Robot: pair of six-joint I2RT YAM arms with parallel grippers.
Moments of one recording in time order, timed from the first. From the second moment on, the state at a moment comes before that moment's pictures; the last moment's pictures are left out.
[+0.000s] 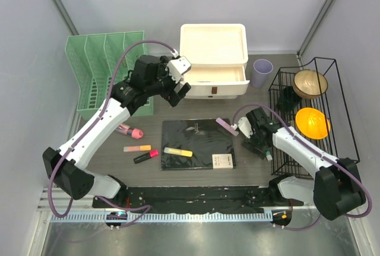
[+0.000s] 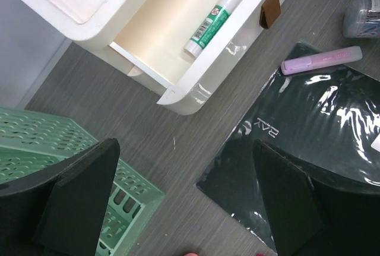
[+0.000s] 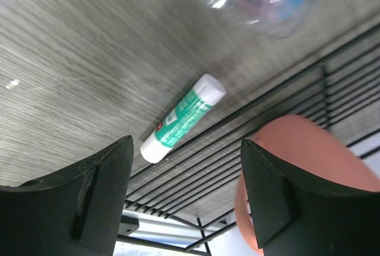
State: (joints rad) left arm -0.58 1.40 1.44 -0.55 0.17 0.36; right arm 0.38 1.18 0.68 -0.82 0.22 -0.56
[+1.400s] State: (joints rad) left arm -0.57 1.32 1.31 -0.46 0.11 0.37; right arm 0.28 1.38 0.72 -0.85 -0.01 -0.69
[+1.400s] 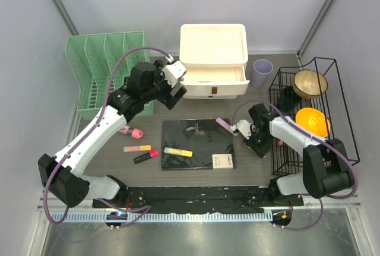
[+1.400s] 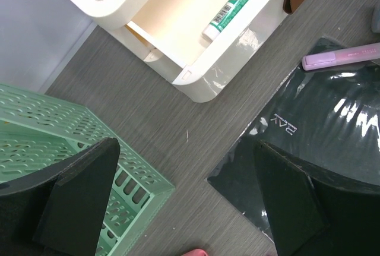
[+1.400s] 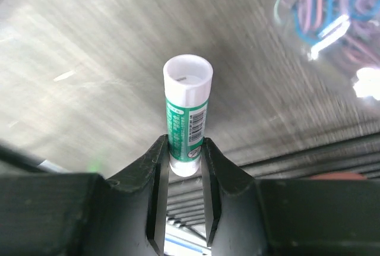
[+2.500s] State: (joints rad) left arm -0.47 1.23 1.18 -0.34 0.09 0.26; right arm 0.32 1.50 1.59 -0.77 -0.17 -0.45
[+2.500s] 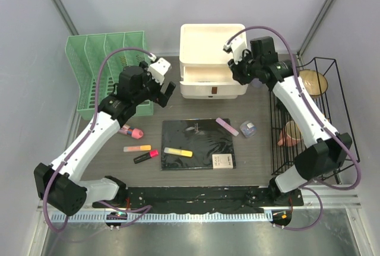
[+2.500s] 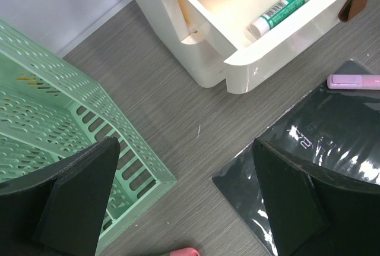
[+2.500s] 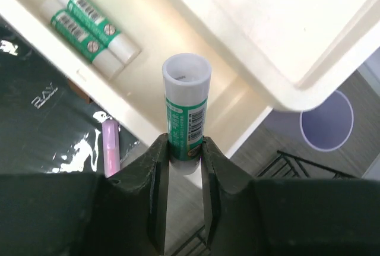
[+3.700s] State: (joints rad) left arm -0.44 1.23 1.13 -0.32 0.07 0.26; right arm 0.43 1.71 1.72 -0.70 -0.04 -0.47
